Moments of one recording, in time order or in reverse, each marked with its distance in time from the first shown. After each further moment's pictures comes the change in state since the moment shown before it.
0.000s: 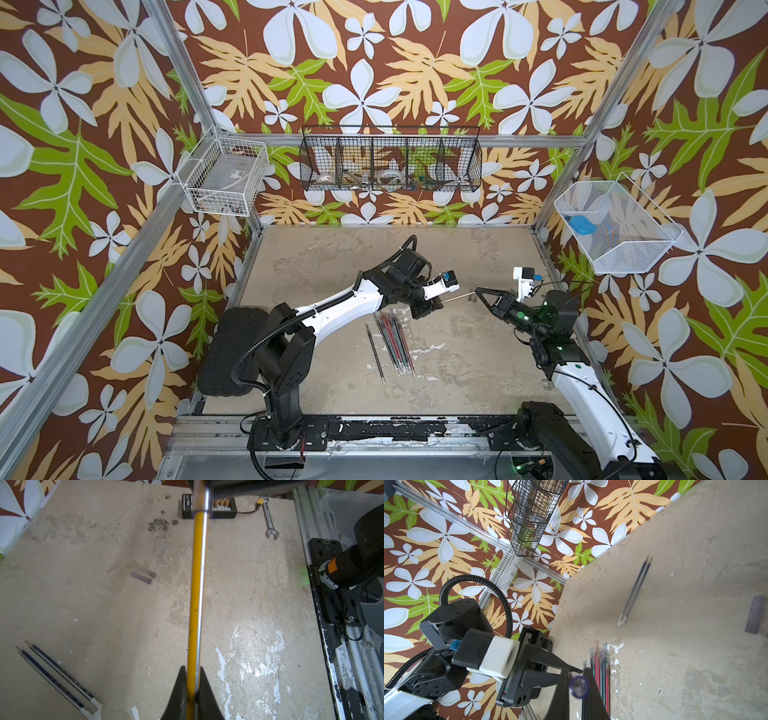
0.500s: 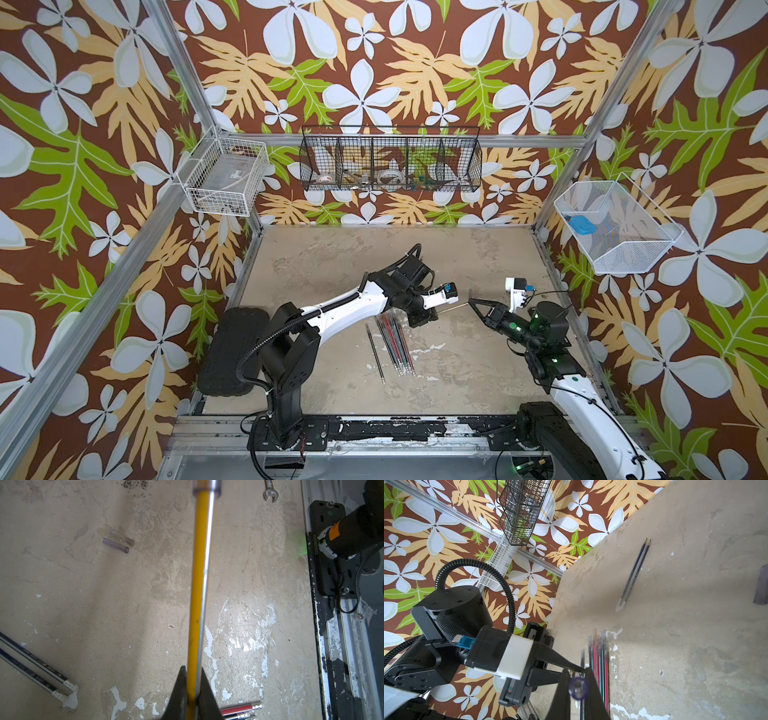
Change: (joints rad) left arm -0.038 0.026 0.008 -0.125 -0.043 0.036; right arm 0.133 -0.114 -0.092 -0.031 0.120 0.025
